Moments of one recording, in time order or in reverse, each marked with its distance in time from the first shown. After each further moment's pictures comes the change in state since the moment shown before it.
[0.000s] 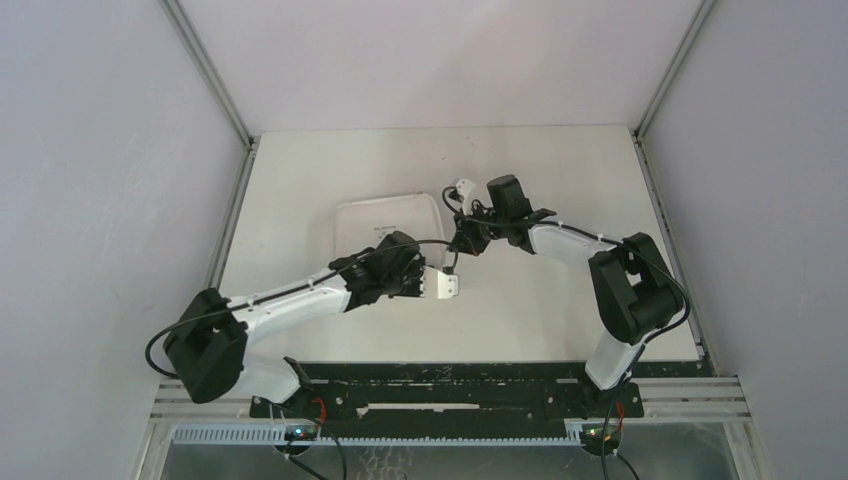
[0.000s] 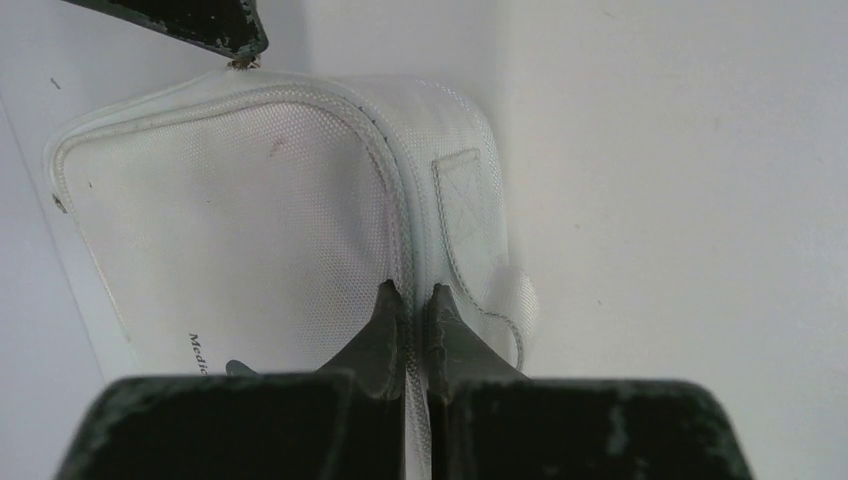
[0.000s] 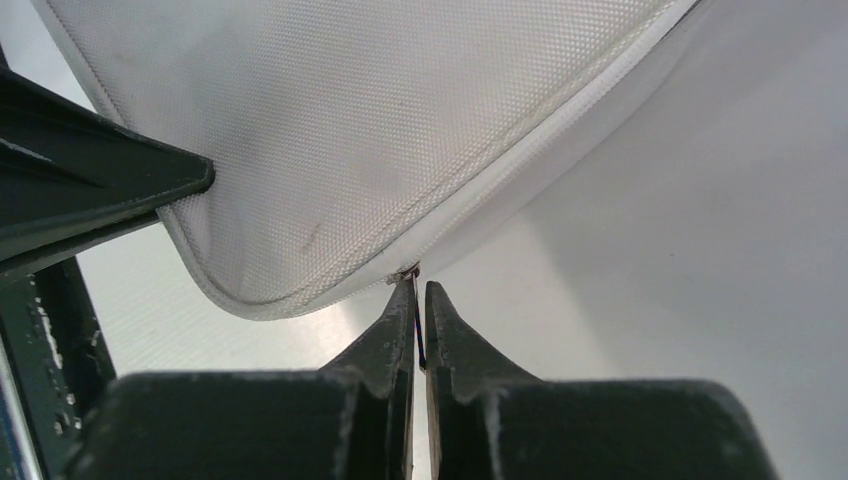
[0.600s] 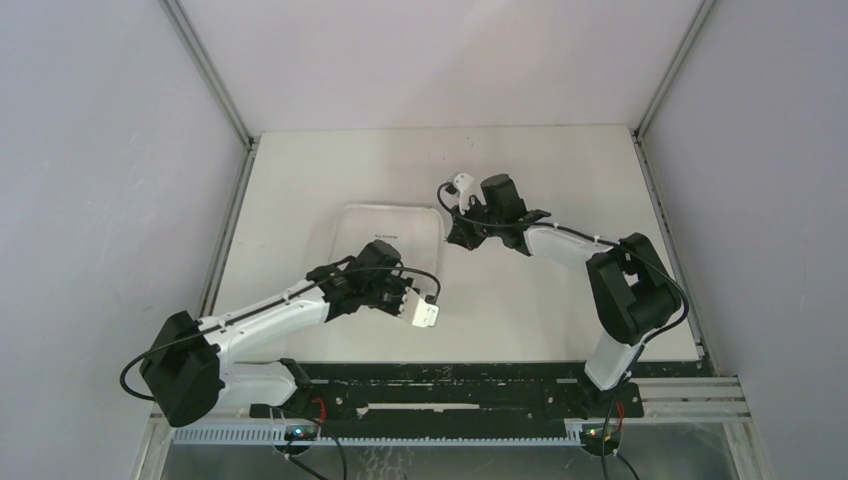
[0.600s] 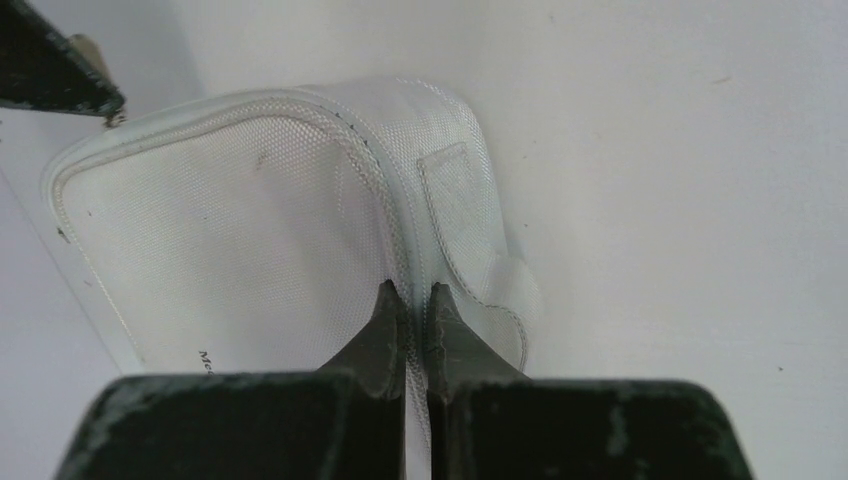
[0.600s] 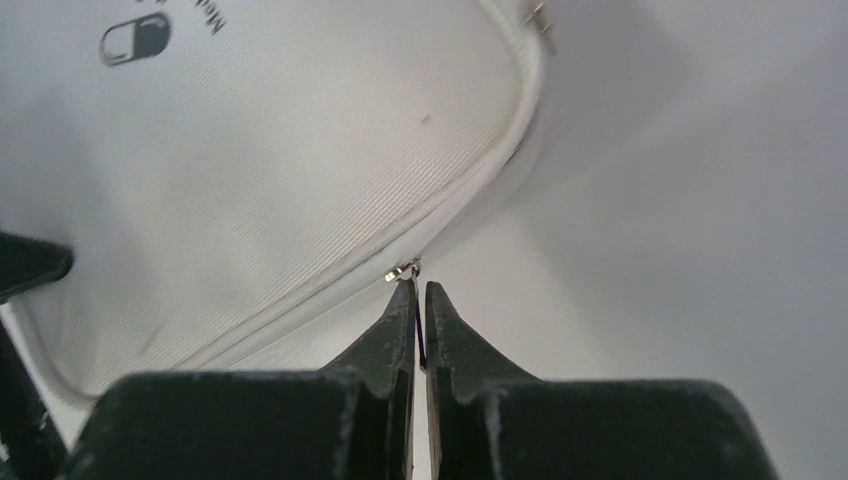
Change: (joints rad) left arm 0.037 -0.184 -0.103 -0.158 0.167 0.284; right arm 0.046 0.000 0.003 0.060 0.155 0.096
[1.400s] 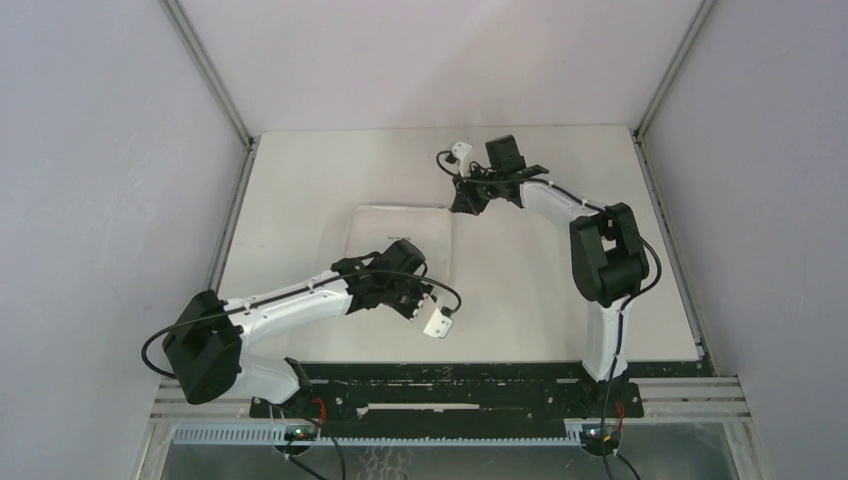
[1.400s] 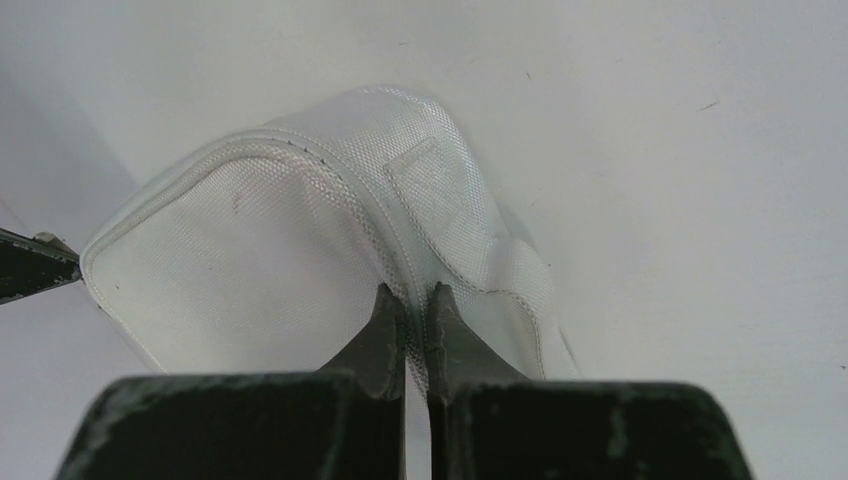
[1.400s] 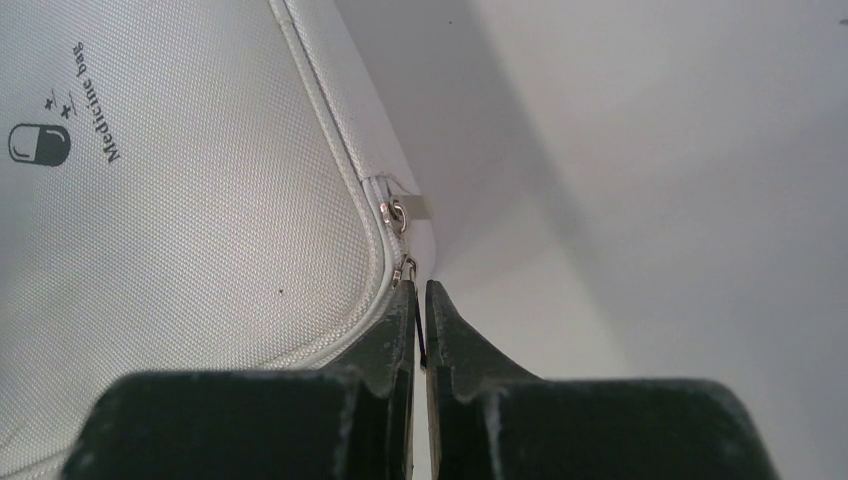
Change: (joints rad) left arm -0.094 0.142 0.118 -0.073 -0.007 0.161; right arm -0.124 0.265 0.431 -0.260 -0.138 -0.268
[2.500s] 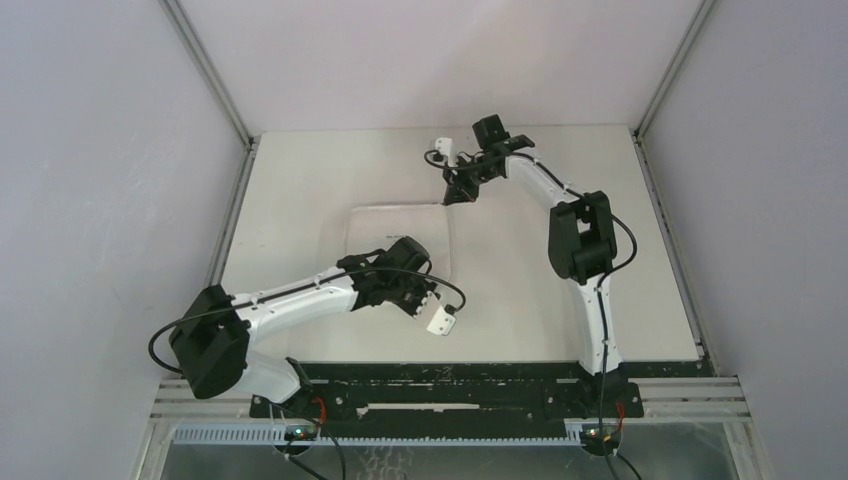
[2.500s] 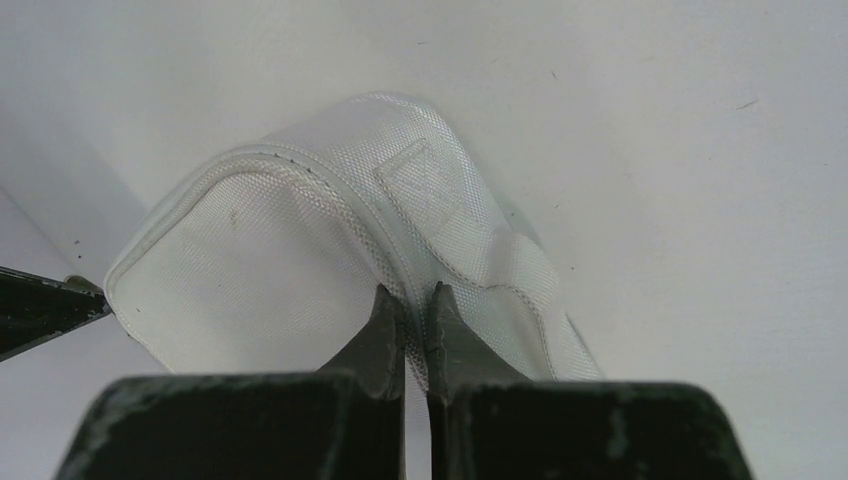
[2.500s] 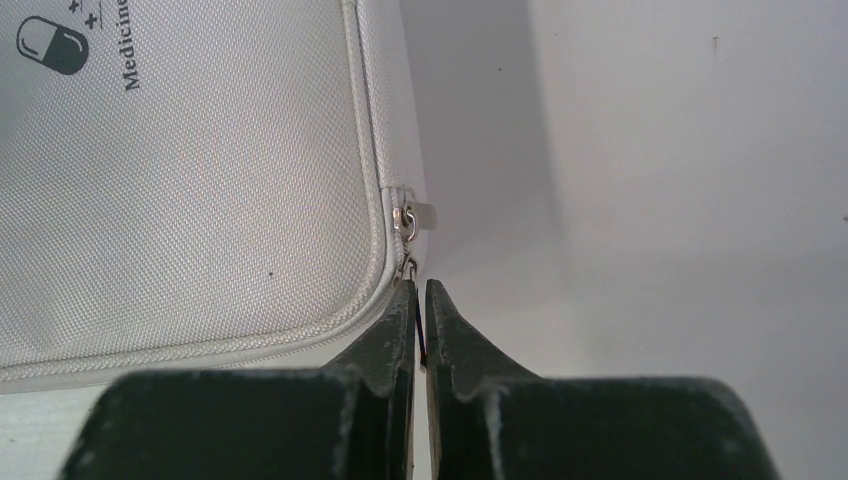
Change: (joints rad) left arm -0.002 0.045 0.034 0.004 -0.013 0.022; right arm -0.001 0.280 0.499 -0.471 -0.184 -0.451
